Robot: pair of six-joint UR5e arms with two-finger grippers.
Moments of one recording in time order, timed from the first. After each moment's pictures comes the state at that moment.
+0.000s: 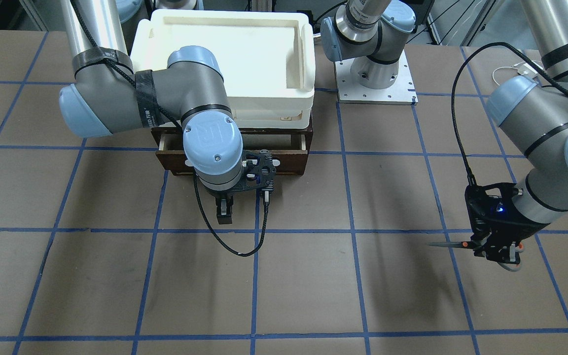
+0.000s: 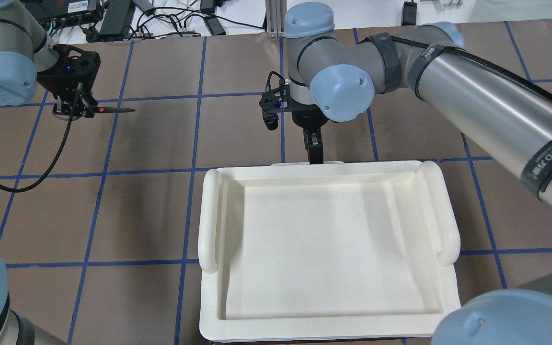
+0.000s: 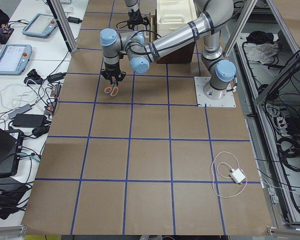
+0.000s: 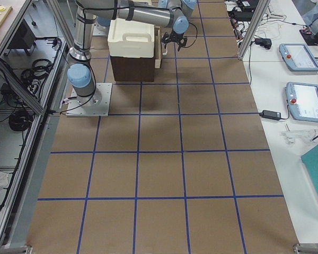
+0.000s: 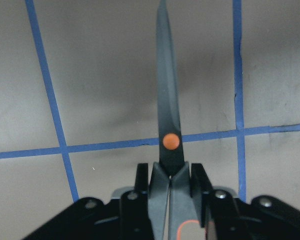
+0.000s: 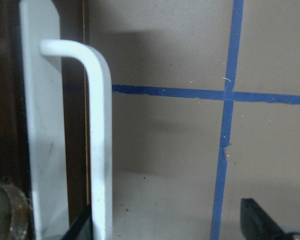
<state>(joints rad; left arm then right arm) -1.26 -1.94 -1.56 -1.14 1.59 1.98 1.87 -1.13 1.50 -1.71 -1.54 -1.34</state>
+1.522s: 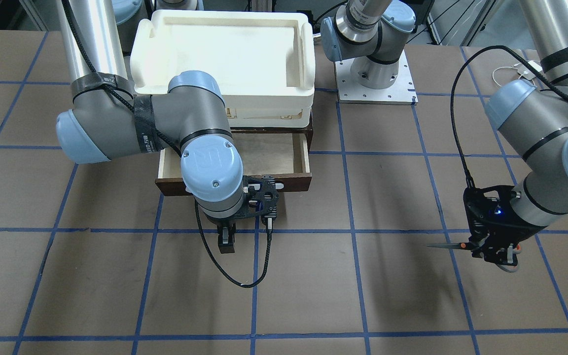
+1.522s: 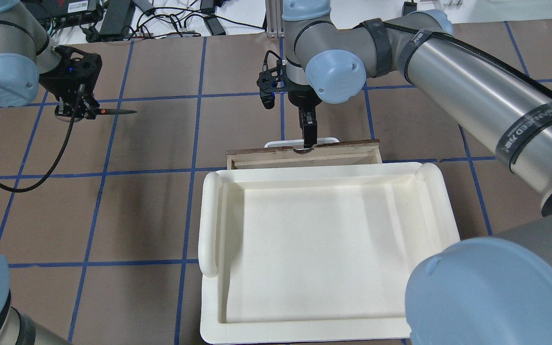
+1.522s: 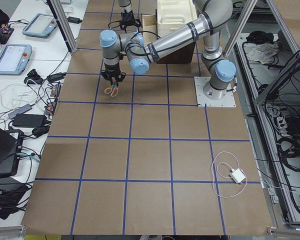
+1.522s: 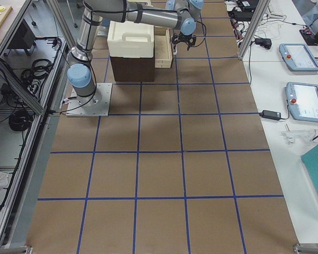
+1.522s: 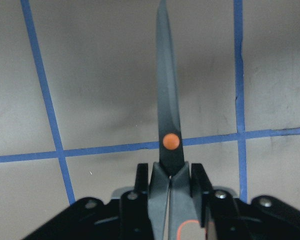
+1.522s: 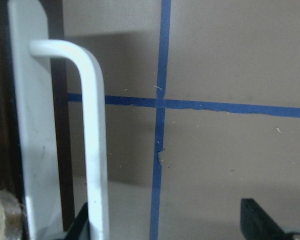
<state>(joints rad) -1.26 -1.95 -1.57 -1.14 1.59 1.98 1.85 -1.03 1.37 -1.75 -1.54 -1.35</state>
